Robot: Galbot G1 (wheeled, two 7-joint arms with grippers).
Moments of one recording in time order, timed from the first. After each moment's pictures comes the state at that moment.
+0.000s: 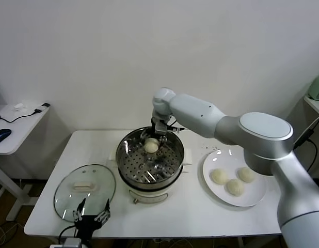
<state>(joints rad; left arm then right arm) 1.75 -1.50 -0.60 -2.04 -0.01 0.13 -0.02 0.43 1.49 -1.24 0.73 -0.25 0.82 -0.95</state>
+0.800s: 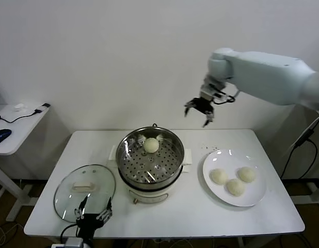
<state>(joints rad) 1.74 -1.50 -0.59 -2.04 0.00 0.12 -0.02 0.94 0.96 -1.82 1.20 0.48 0.28 -1.02</state>
